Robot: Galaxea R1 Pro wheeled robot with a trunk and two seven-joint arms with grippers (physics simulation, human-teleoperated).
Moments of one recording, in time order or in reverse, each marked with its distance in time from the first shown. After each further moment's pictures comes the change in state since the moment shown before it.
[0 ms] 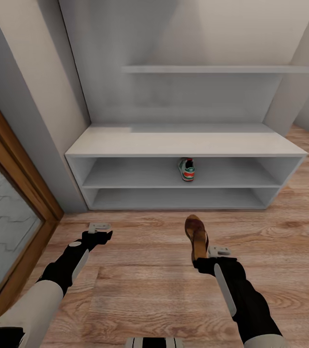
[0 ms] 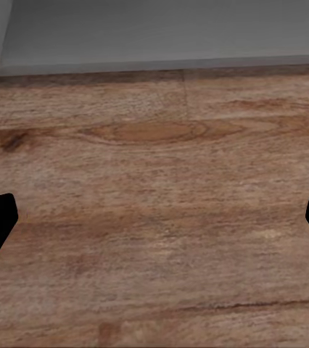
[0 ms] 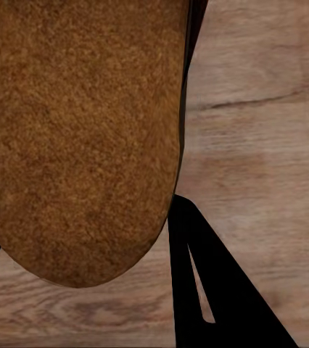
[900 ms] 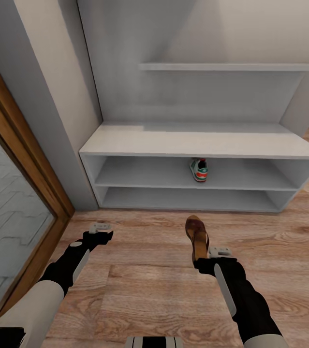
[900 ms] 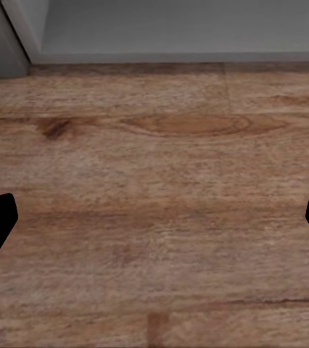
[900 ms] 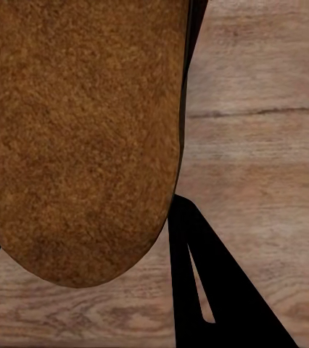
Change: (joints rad) left arm 0.000 -0.005 -0.002 0.001 -0.001 0.001 -0.002; right arm -0.001 0.000 -0.003 0.008 0.005 -0.003 -0.006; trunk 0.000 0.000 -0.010
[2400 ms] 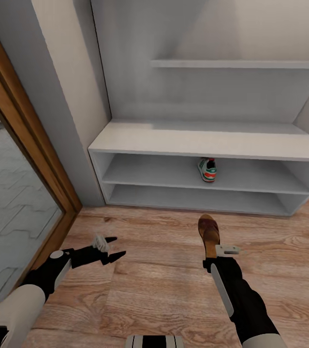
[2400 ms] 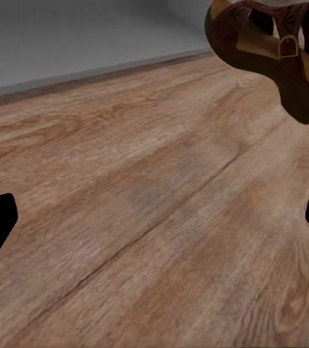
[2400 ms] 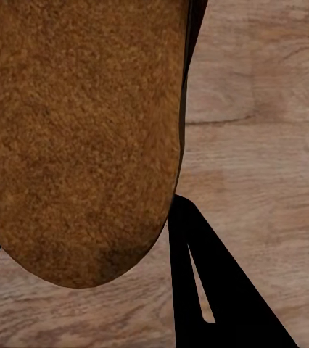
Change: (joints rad) left arm 0.000 0.117 -0.001 0.125 -0.007 -0.342 -0.988; right arm -0.002 0.001 0.045 -0.008 -0.002 -0.002 -0.288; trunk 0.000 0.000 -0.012
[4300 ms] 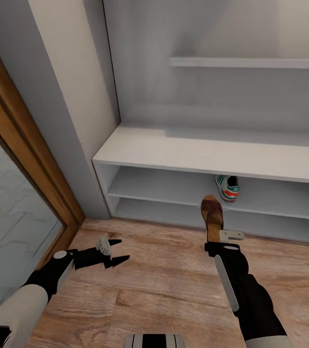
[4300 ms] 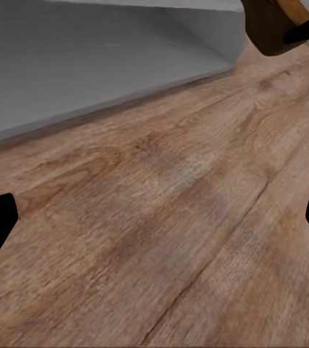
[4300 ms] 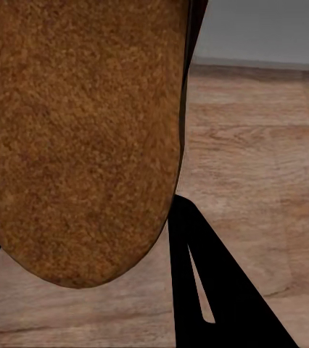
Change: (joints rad) left arm 0.000 -0.015 -0.023 0.000 -0.001 -0.003 -0.064; right arm 0.000 -0.002 0.002 -0.181 -0.002 -0.020 -0.001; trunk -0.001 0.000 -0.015
